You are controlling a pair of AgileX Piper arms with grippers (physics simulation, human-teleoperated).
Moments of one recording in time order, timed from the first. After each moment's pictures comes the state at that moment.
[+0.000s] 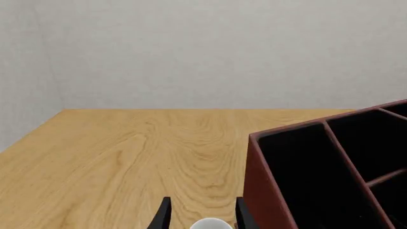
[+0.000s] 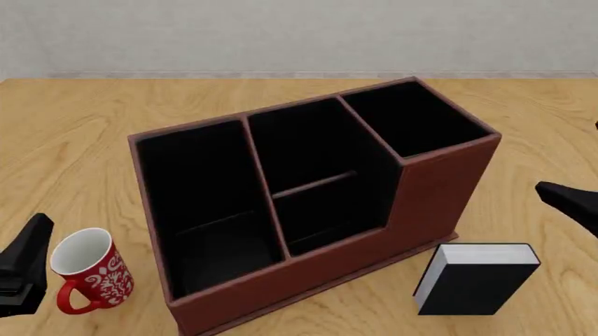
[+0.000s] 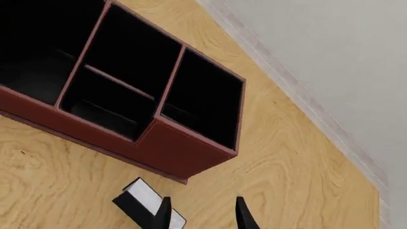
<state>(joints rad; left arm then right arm) 0.00 0.00 0.00 0.00 0.00 0.33 0.52 -0.80 0.85 -0.58</state>
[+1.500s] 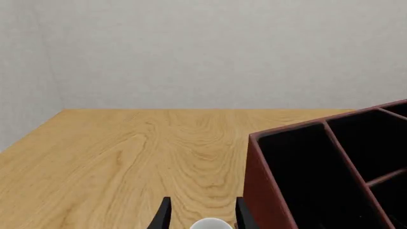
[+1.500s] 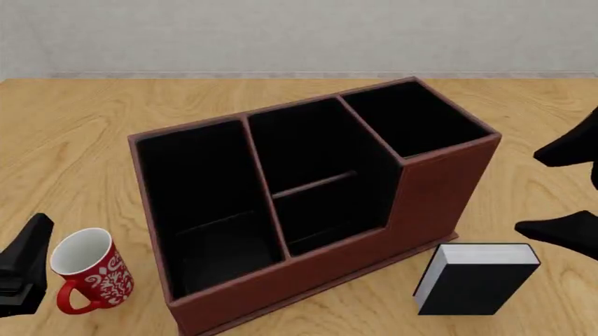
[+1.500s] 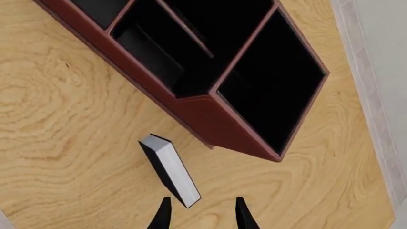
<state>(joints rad) 0.00 0.00 0.00 0.00 0.00 0.40 0.79 -0.99 1.18 -0.79</state>
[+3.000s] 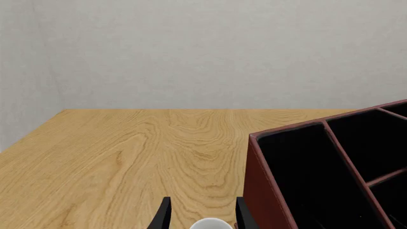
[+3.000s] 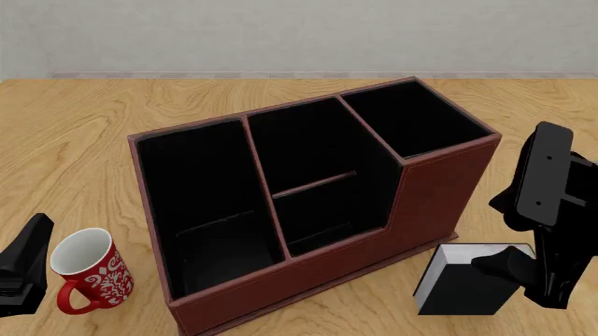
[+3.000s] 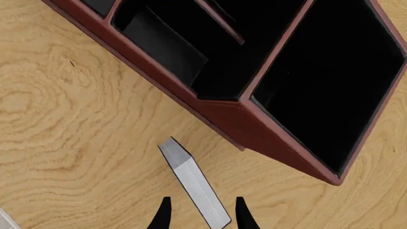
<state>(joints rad) 0.00 0.00 0.00 0.00 0.00 0.43 0.86 -0.78 1.03 -0.68</state>
